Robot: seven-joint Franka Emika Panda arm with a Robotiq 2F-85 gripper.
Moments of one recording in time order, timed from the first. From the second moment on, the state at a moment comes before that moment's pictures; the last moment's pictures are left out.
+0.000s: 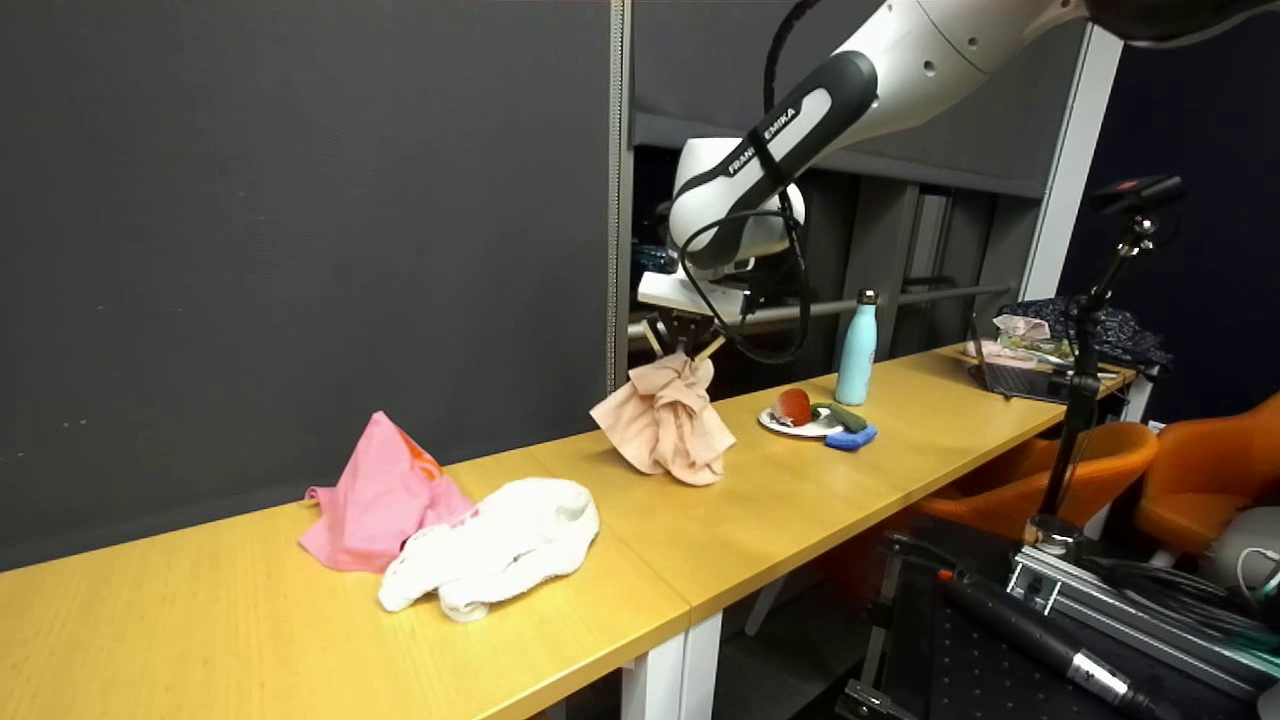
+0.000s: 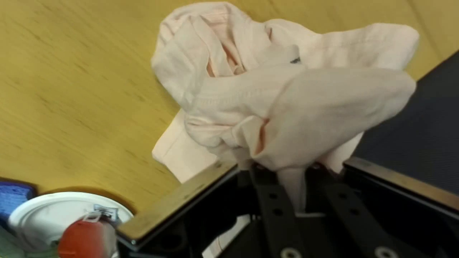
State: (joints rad) arm 0.03 0.61 -0.29 -1.68 0.07 2.49 0.94
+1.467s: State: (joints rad) arm 0.06 0.66 0.08 -1.67 0.28 2.75 0.45
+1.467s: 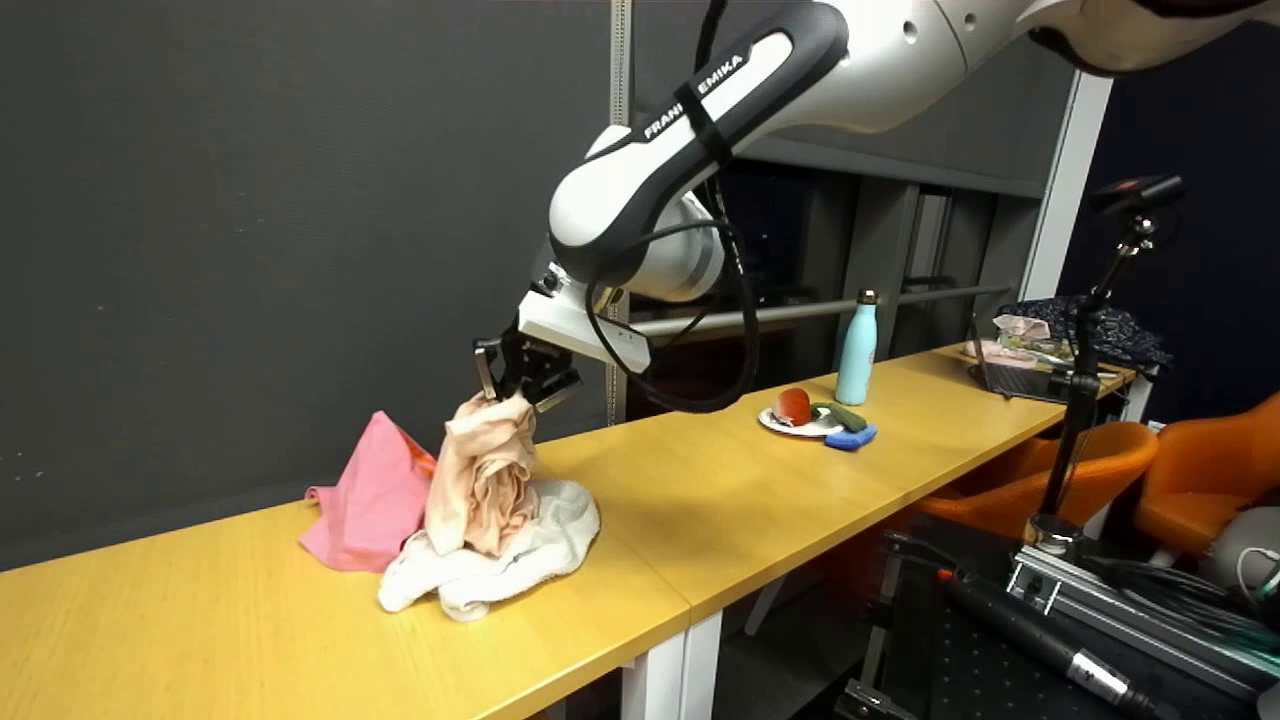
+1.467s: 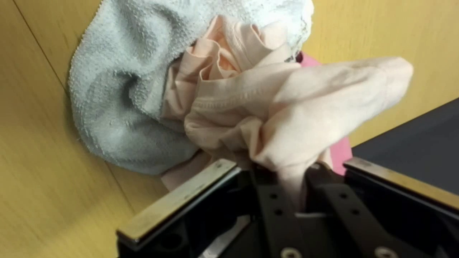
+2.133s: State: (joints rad) arm 0.03 0.73 0.11 -1.65 0.32 2.75 0.35
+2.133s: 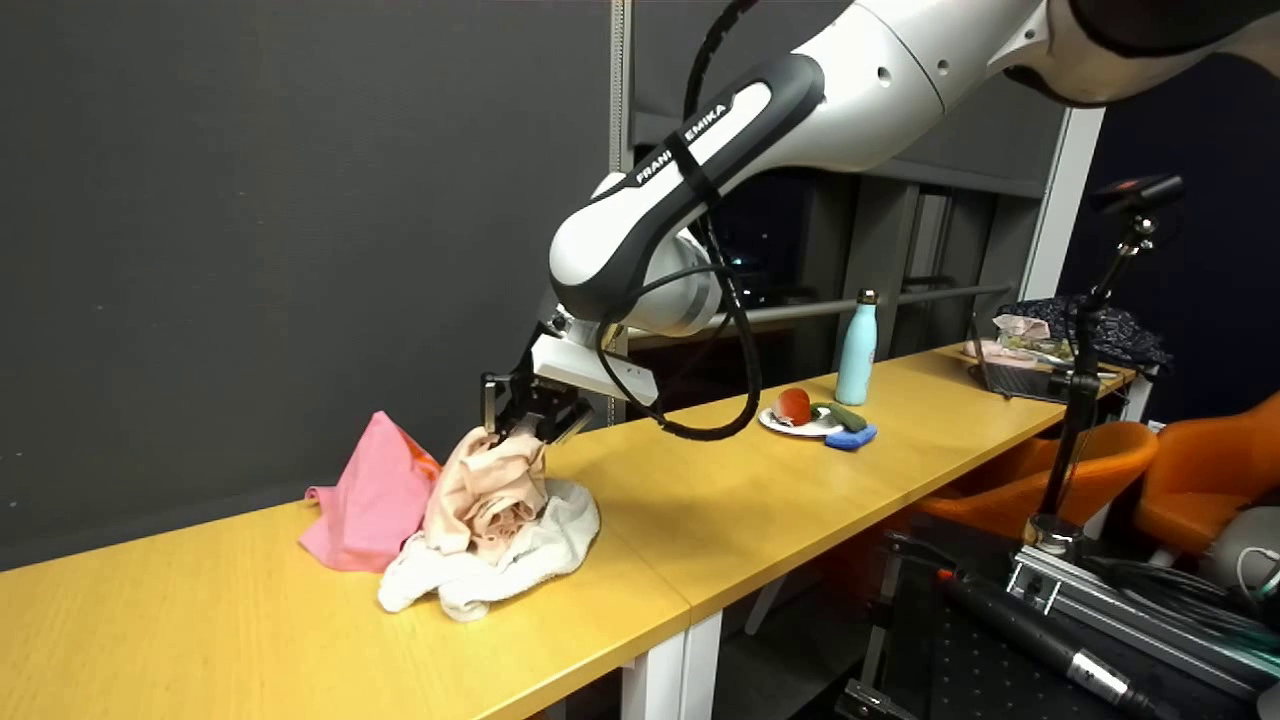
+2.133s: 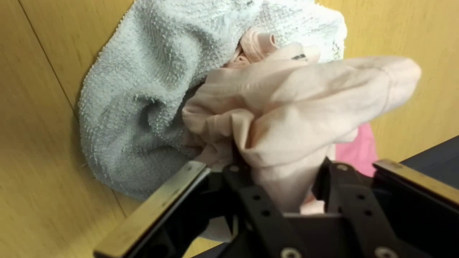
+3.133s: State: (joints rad) arm -0.12 0.42 -0.02 -1.80 0.40 2.23 0.39
